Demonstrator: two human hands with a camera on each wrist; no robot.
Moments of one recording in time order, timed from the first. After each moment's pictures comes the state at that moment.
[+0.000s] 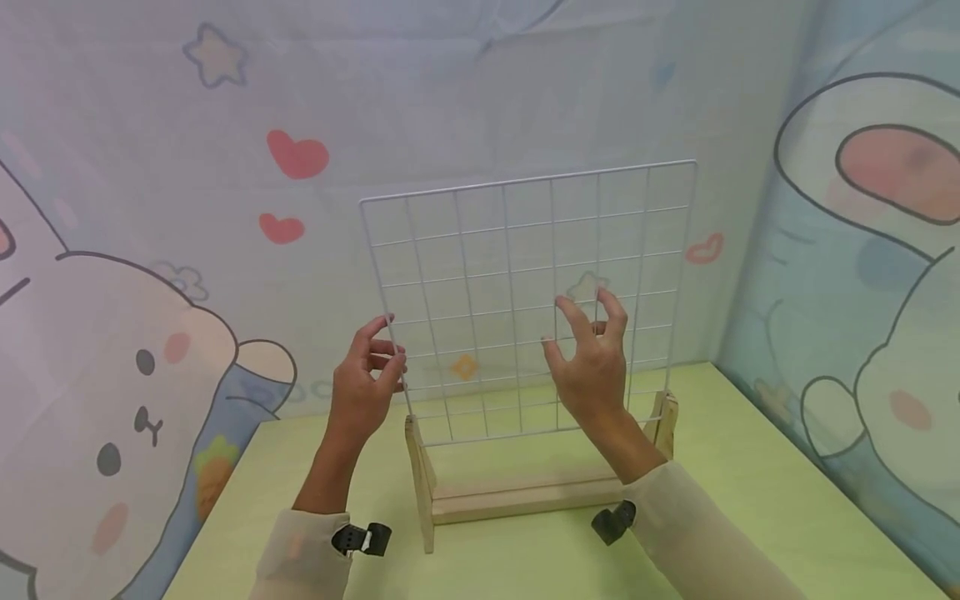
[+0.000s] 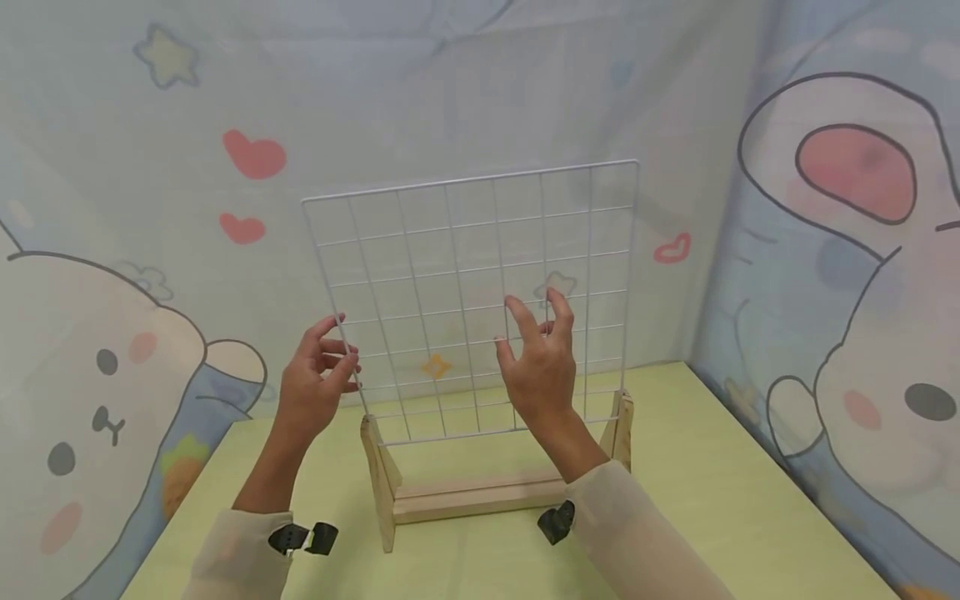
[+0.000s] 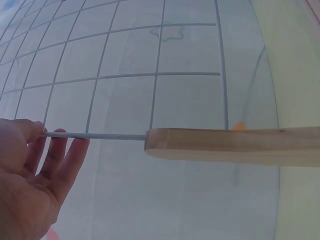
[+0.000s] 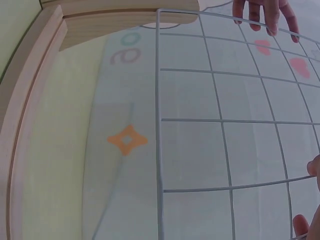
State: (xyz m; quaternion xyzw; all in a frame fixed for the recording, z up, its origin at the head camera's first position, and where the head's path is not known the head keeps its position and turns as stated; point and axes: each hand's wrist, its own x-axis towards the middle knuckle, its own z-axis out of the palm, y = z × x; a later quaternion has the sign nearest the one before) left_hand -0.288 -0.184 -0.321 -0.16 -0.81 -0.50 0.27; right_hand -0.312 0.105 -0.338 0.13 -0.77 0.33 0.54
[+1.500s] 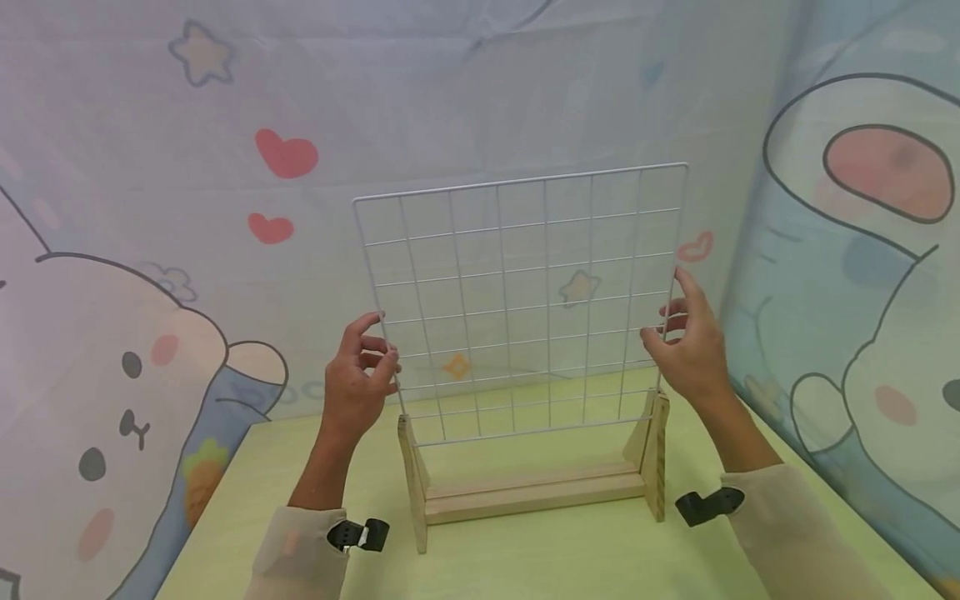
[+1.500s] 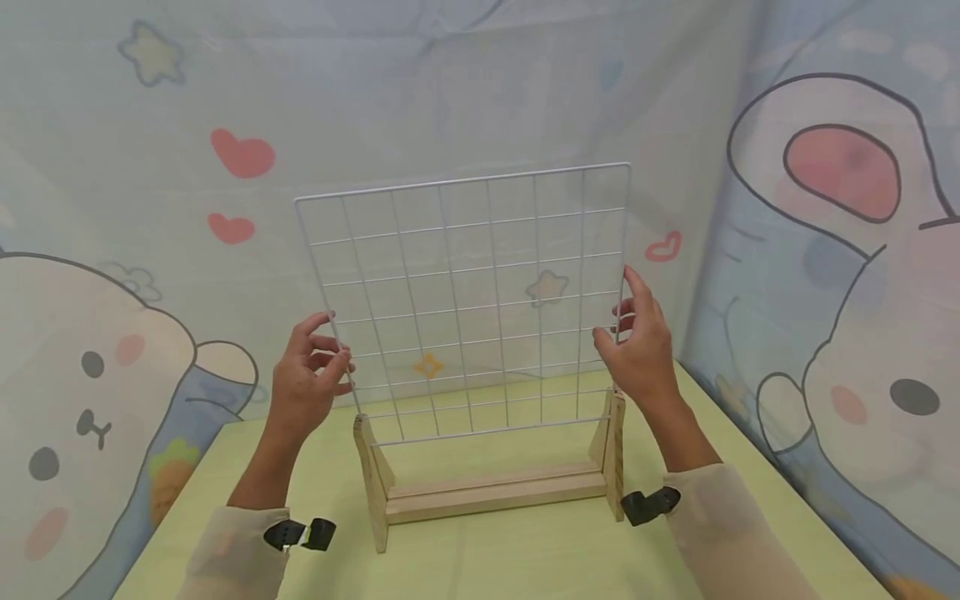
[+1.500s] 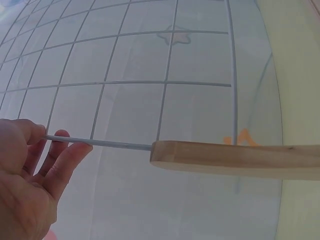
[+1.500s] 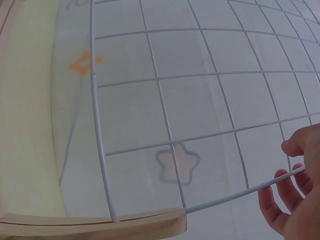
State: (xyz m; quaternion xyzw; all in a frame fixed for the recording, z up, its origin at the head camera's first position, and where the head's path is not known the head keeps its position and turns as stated) left_hand -0.288 -0.184 -0.315 -0.13 -0.81 -0.49 0.28; right_hand -0.306 0.232 -0.317 0.10 -0.81 0.44 0.38
